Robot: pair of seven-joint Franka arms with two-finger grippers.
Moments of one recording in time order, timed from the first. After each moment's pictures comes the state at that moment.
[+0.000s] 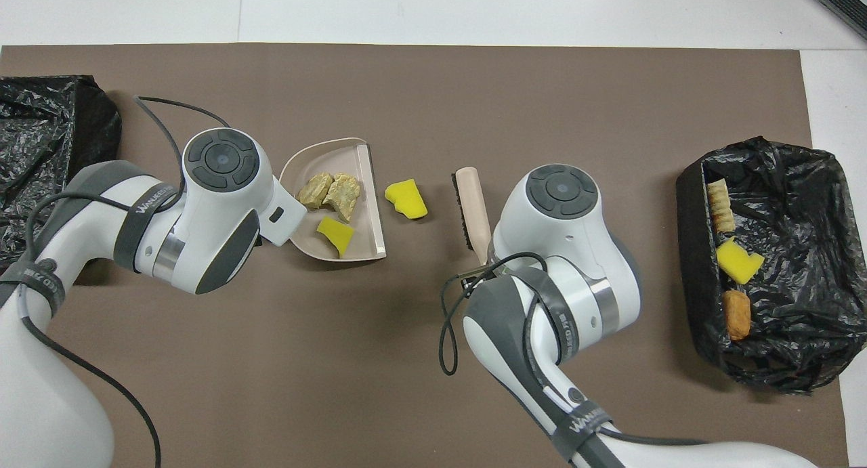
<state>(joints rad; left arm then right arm) -0.39 0.27 0.04 -1.90 0.29 2.11 0.95 0.48 0.23 0.01 -1.88 0.18 1.88 0.20</state>
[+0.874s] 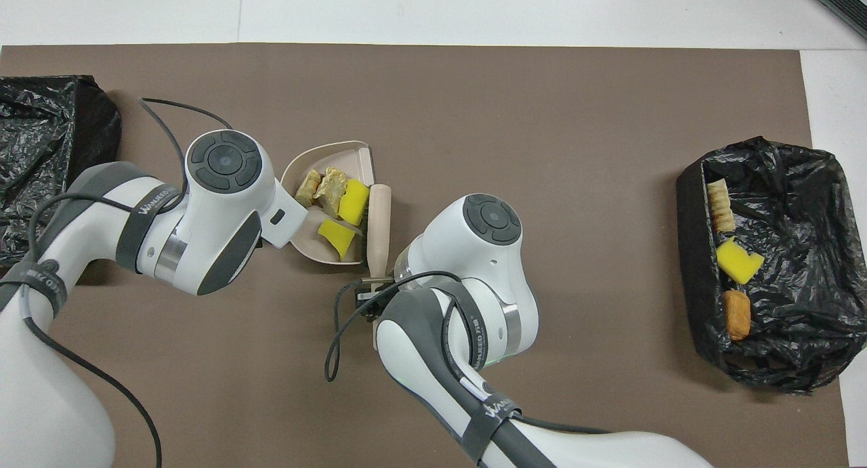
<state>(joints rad) -0.39 0.27 0.04 -1.90 0.29 2.10 0.98 0.64 0.35 0.02 -1.82 0.65 2.10 0.25</state>
